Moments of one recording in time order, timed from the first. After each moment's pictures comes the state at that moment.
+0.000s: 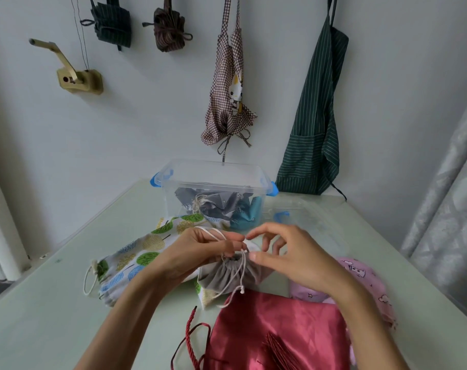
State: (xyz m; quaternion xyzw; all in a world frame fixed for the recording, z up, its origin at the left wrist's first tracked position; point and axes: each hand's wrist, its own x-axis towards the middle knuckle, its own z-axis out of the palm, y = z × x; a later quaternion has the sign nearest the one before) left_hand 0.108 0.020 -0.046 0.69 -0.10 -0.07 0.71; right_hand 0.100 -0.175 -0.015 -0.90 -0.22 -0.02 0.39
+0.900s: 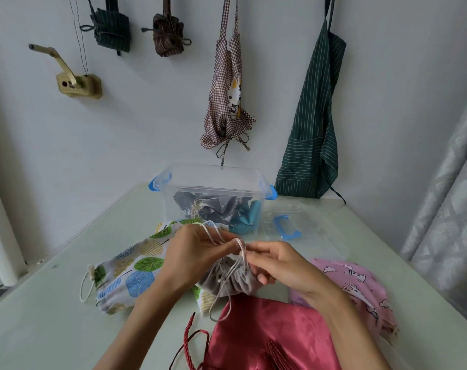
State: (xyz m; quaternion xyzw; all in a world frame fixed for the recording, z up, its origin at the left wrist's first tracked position) left_hand 0.106 0.015 -0.049 0.82 -0.14 0.18 0.52; right_hand 0.114 -0.162 -0.038 -0.80 -0.15 0.14 0.56
